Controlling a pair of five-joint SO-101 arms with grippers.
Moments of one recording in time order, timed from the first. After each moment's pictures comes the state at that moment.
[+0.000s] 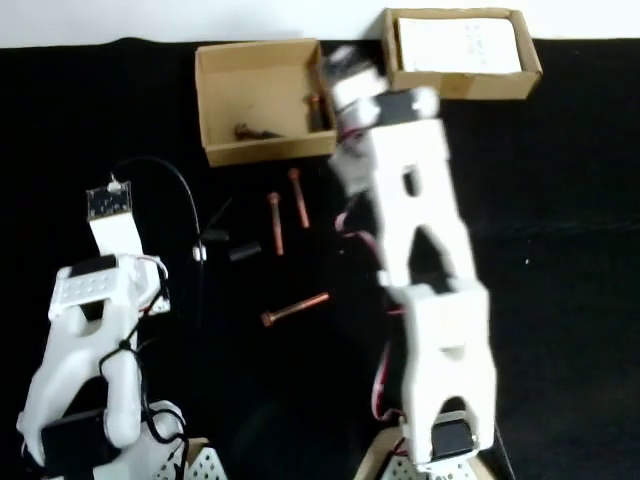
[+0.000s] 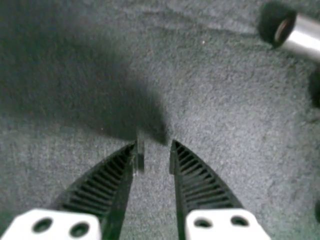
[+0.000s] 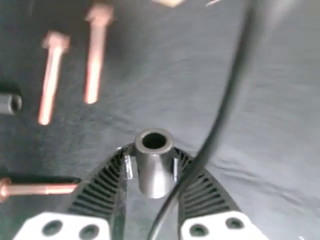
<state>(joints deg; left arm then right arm) -21.5 -18.7 55.0 49.8 1.8 -17.4 36.7 -58.8 100.6 15.0</state>
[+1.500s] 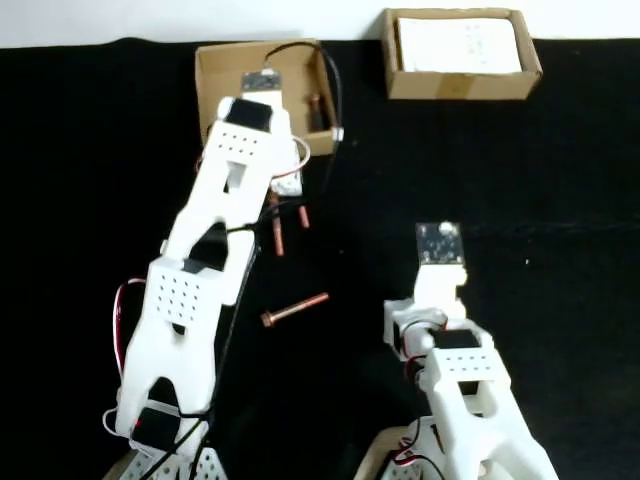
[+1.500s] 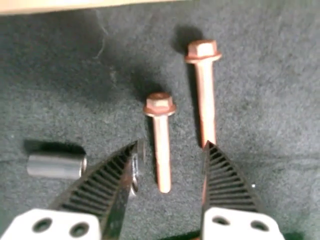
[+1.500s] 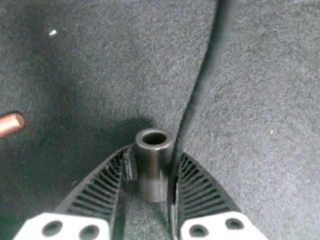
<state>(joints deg) 9.5 51.6 -55.0 96.0 20.7 -11.1 -40.9 80.0 28.2 -2.7</state>
